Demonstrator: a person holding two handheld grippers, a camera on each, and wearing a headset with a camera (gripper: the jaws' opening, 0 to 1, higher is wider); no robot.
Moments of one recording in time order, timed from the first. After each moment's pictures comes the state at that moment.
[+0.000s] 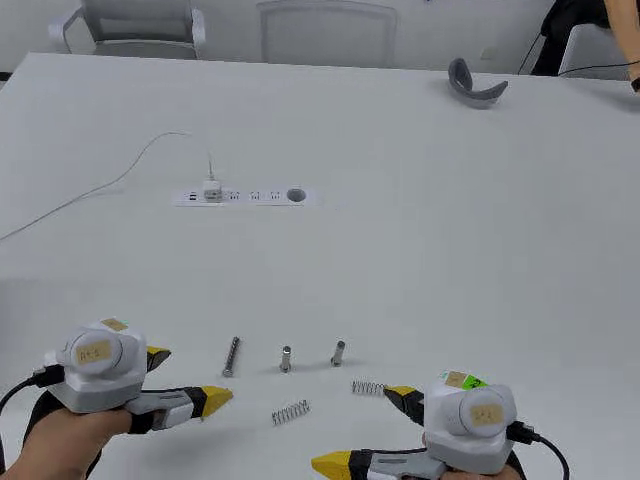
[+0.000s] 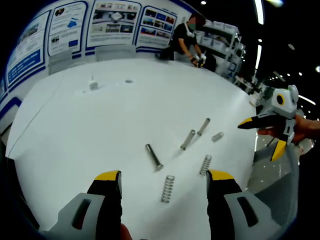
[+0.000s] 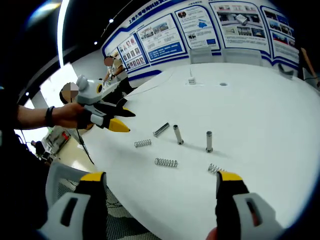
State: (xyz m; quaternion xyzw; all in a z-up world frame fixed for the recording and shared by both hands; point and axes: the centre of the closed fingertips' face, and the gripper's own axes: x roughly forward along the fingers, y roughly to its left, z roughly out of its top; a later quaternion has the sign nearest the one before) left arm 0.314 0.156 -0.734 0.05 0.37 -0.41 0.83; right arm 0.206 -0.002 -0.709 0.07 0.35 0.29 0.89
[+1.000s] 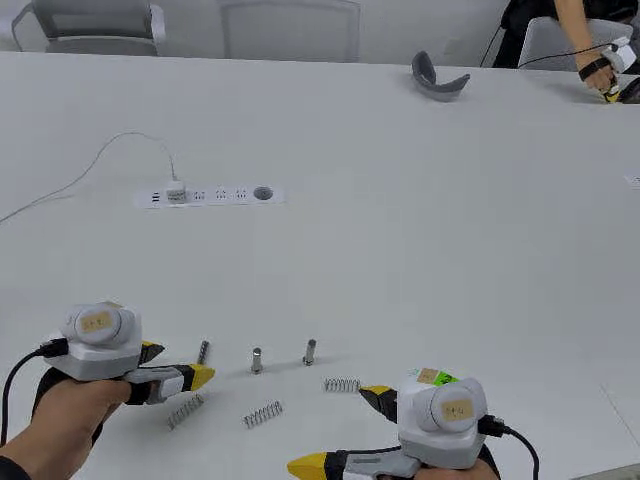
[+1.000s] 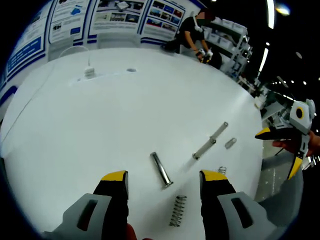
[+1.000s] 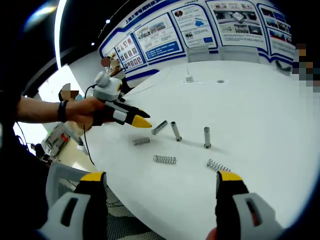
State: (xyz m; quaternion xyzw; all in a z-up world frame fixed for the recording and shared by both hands) left arm 0.346 0.127 -0.762 0.03 0.41 -0.40 0.82; right arm 0.201 -0.006 -0.713 0.07 0.36 0.29 0.89
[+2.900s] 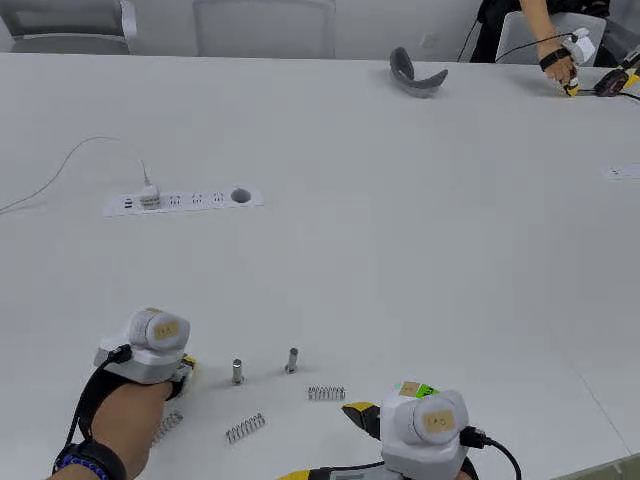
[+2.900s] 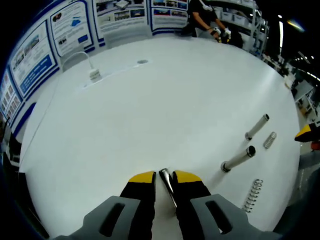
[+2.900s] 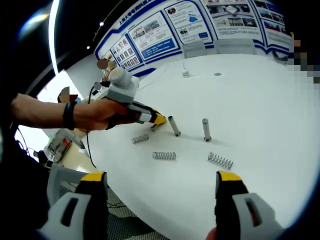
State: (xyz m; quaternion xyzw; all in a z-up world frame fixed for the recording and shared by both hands) left arm 0.381 0.109 -0.802 0.15 0.42 -0.29 0.85; right arm 0.200 -0.007 -0.726 0.10 0.37 0.28 0.88
